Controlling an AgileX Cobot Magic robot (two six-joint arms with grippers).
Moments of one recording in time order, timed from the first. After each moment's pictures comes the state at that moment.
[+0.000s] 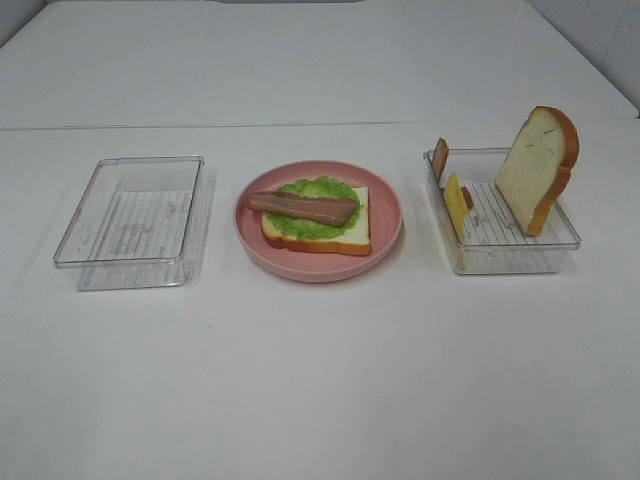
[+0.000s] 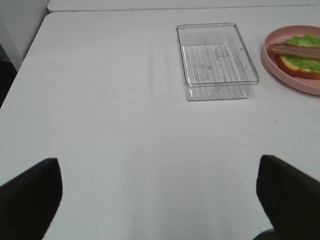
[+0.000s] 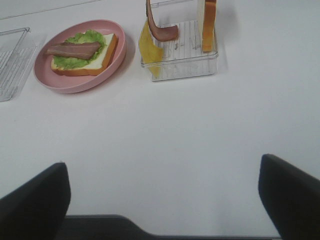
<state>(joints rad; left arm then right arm) 0.11 -0.01 -0.52 -0.10 1.09 0.05 -0.02 0.00 -0.45 0.17 1.09 0.02</state>
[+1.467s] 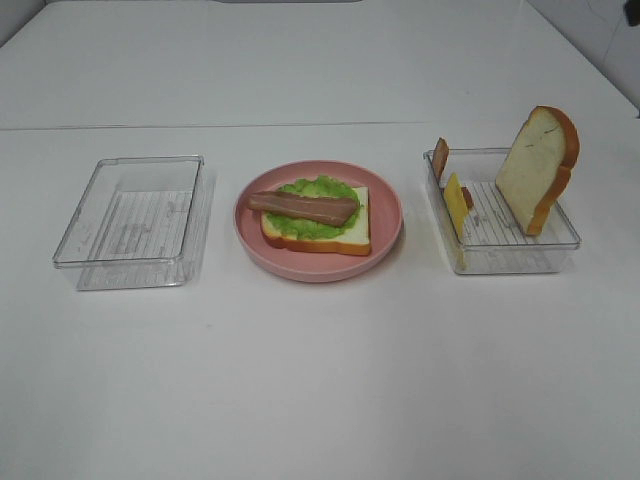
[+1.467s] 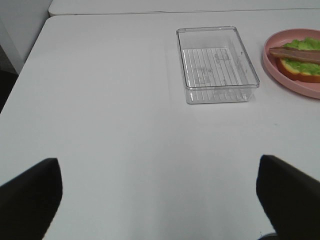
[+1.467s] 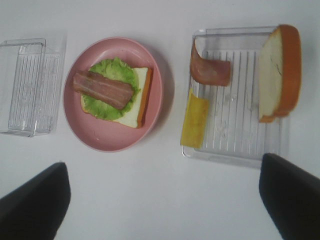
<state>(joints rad) 0.11 -0.01 -0.52 -0.10 1.08 0.05 0.04 1.68 -1.71 0.31 1.21 -0.10</state>
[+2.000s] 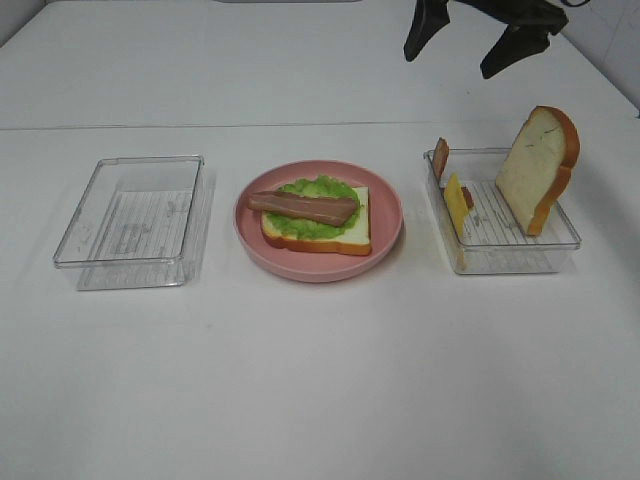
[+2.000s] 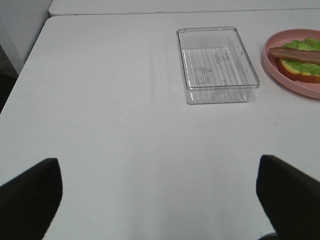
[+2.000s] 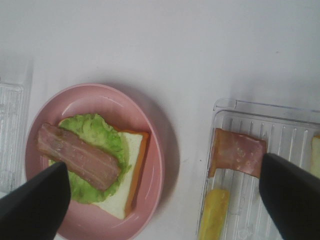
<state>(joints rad) 0.11 -0.01 -0.52 -0.10 1.08 0.05 0.14 2.26 -2.22 0.28 1.21 -0.04</state>
